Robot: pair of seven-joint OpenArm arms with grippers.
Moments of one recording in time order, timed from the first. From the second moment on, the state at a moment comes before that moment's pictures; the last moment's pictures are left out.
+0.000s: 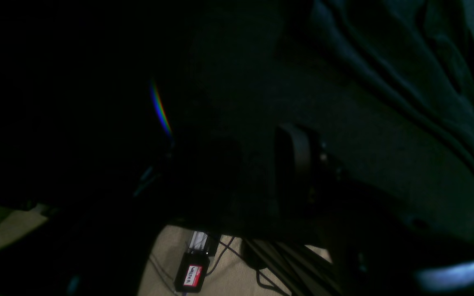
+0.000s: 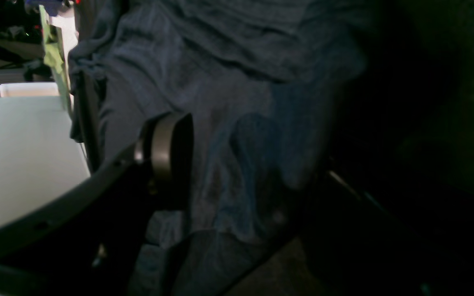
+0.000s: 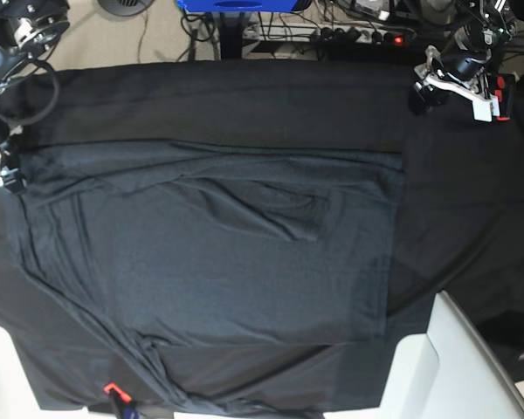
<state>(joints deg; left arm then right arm) 24.3 -7.1 -41.0 78.1 -37.8 -33.4 38.4 6.8 10.6 64.2 43.6 38.0 27.3 -45.7</state>
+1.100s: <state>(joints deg) 9.5 -5.8 -41.0 64.0 -39.5 -34.4 37.9 6.2 10.5 64.0 43.0 36.4 26.4 -47.4</state>
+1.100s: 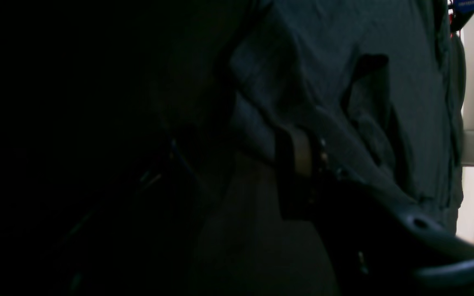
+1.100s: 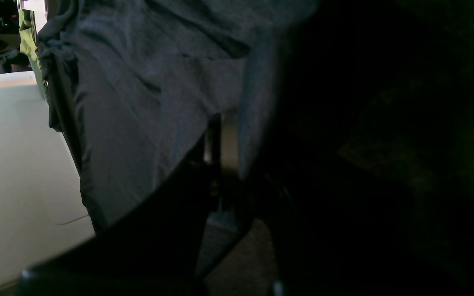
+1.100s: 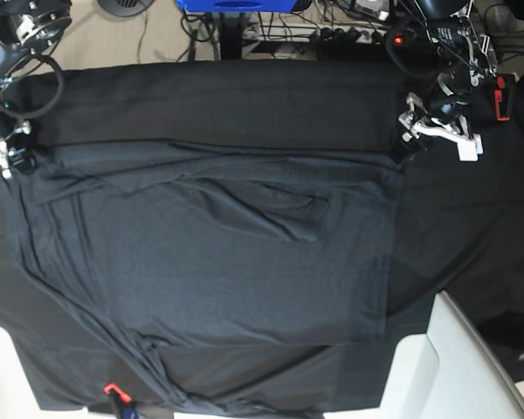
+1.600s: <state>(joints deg) 7.1 -5.4 -41.0 63.0 -38.8 -34.0 38.6 6.2 10.5 64.0 43.0 36.4 26.4 -47.5</state>
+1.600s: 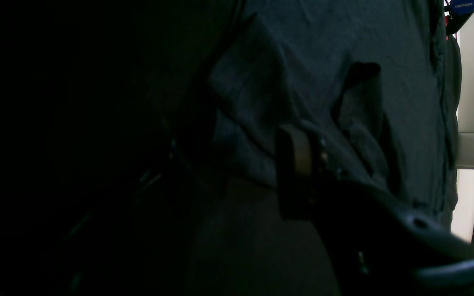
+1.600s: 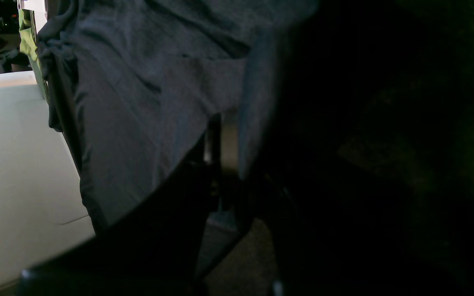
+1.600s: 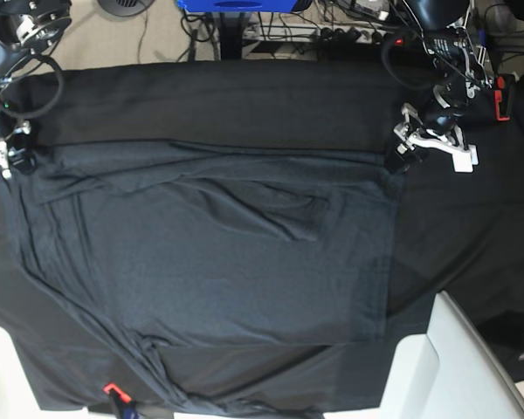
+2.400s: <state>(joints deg) 5.2 -5.4 -41.4 57.7 -39.7 -34.4 38.0 6.2 10.6 63.8 43.0 36.4 26.4 -47.5</state>
